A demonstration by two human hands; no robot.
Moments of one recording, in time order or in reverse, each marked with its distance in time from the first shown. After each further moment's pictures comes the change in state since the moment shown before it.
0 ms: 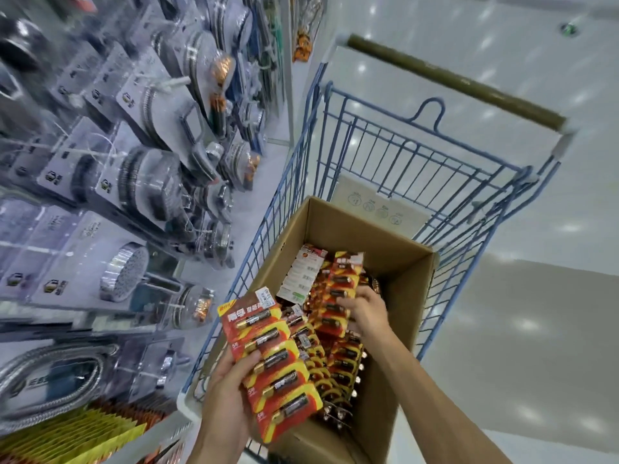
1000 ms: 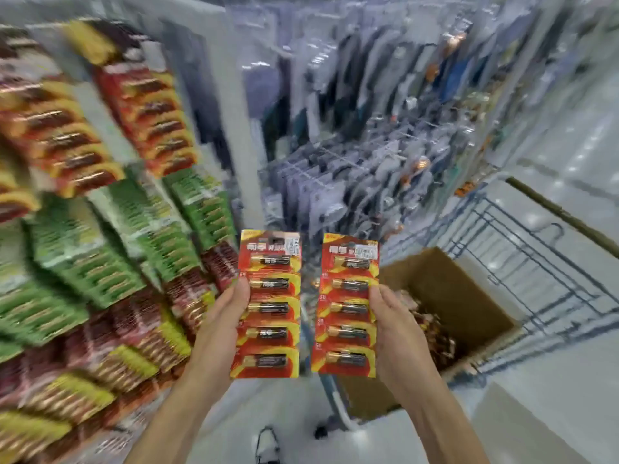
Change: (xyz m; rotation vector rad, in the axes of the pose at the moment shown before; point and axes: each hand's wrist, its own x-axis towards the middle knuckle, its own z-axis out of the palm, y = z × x) left_hand -0.310 -0.087 -0.154 -0.202 0.218 0.667; right_hand -0.377 0.074 -0.029 -0.191 -0.890 -0.421
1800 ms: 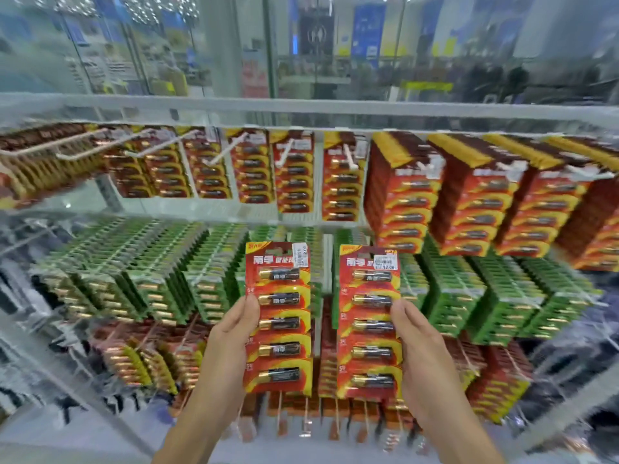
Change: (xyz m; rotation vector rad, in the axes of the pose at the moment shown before) left_hand -0.217 0.083 -0.419 -0.308 0.650 0.333; right_hand -0.123 0.151 0.427 -0.218 -0.676 0.162
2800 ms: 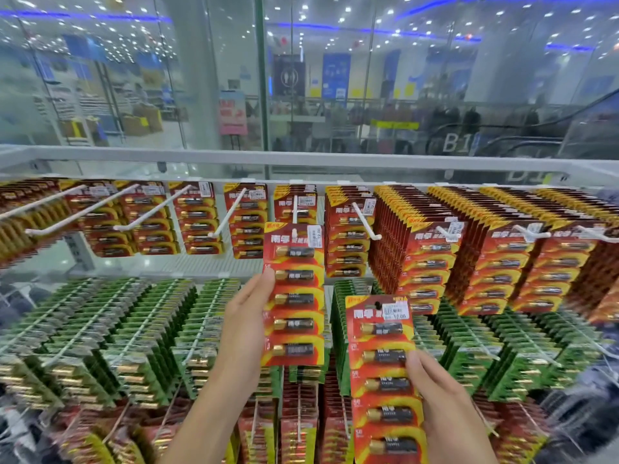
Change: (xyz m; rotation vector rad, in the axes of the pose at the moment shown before) left_hand 0.104 0.087 0.028 0.028 -0.115 0.134; right_hand 0.031 -0.029 0.044 0.125 0.084 0.009
